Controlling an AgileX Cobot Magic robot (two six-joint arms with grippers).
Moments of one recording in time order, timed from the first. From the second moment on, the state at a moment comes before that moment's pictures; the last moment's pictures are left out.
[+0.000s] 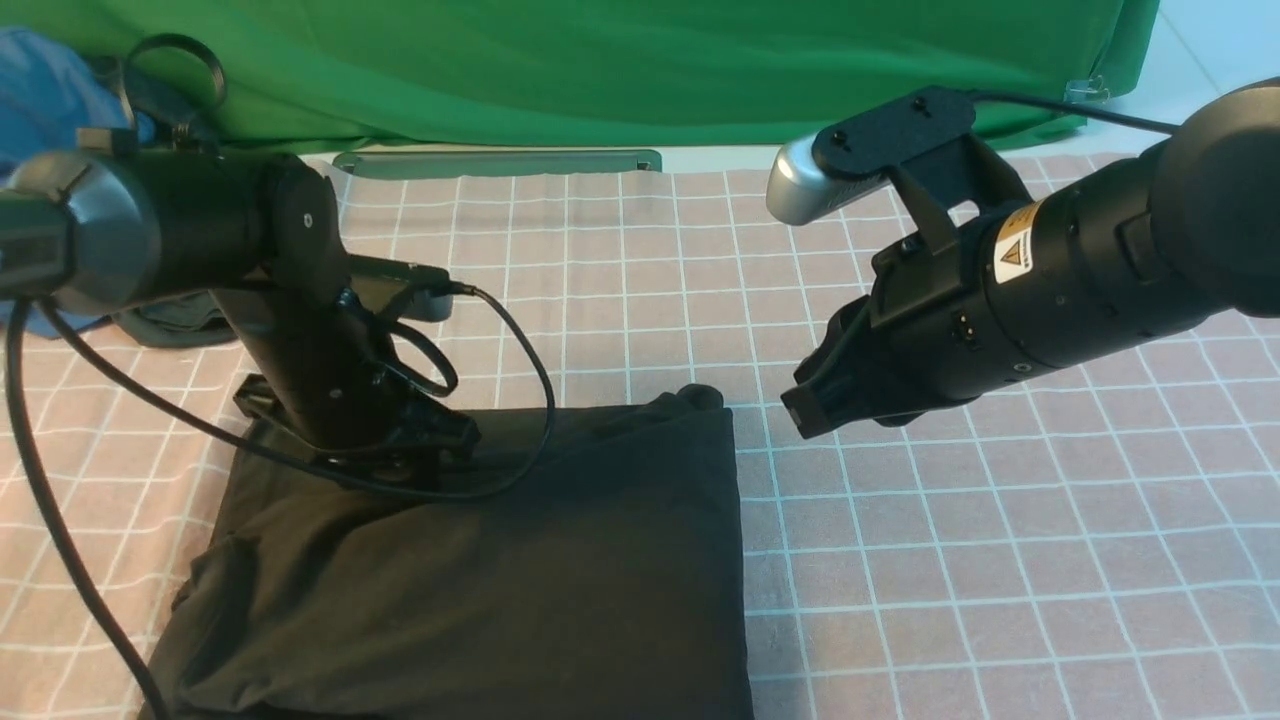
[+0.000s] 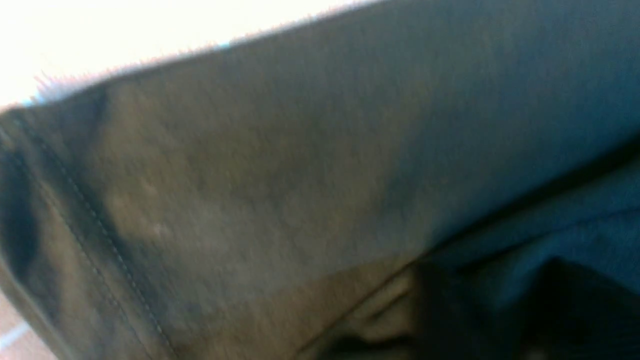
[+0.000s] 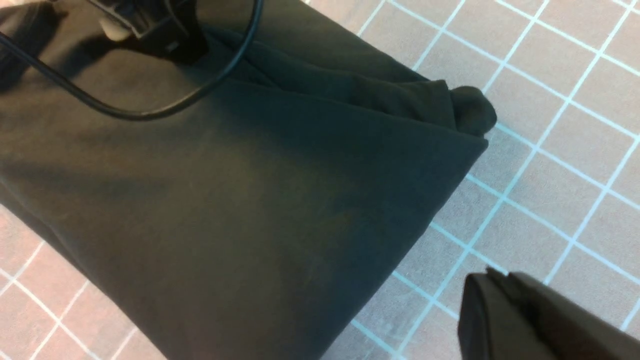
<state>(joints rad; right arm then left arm) 0.60 1.46 -1.14 0.19 0.66 -0.08 -0.19 1.85 -1.19 -0.06 0.90 0.15</state>
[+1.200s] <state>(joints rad) 0.60 1.46 -1.14 0.19 0.66 -0.08 -0.19 1.78 -1.19 0.18 0.83 -0.14</state>
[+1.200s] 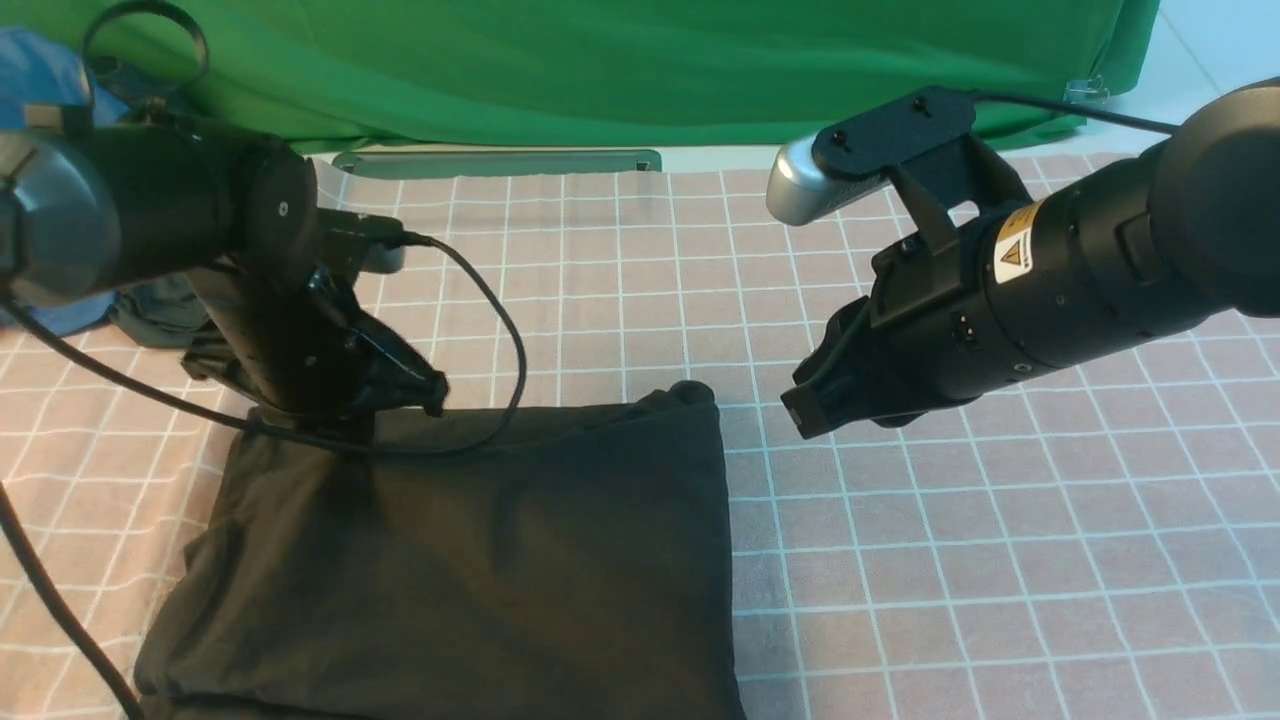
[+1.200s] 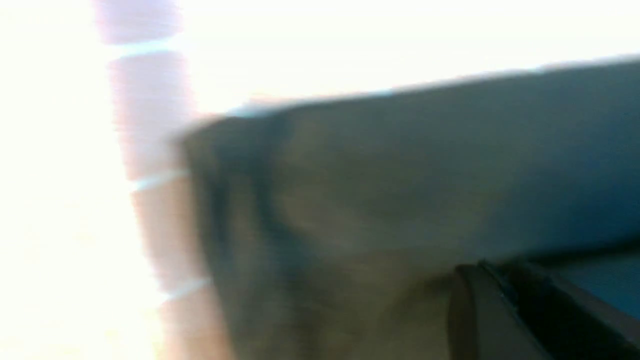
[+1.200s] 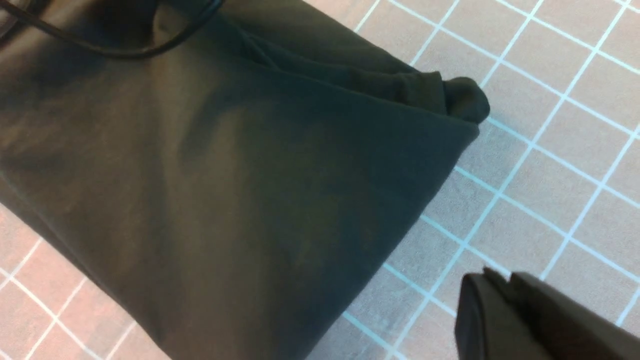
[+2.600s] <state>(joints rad) 0.60 0.23 -0.35 0.18 -0.24 -0.21 -0.19 0.19 -0.48 -0.18 0.62 -0.22</state>
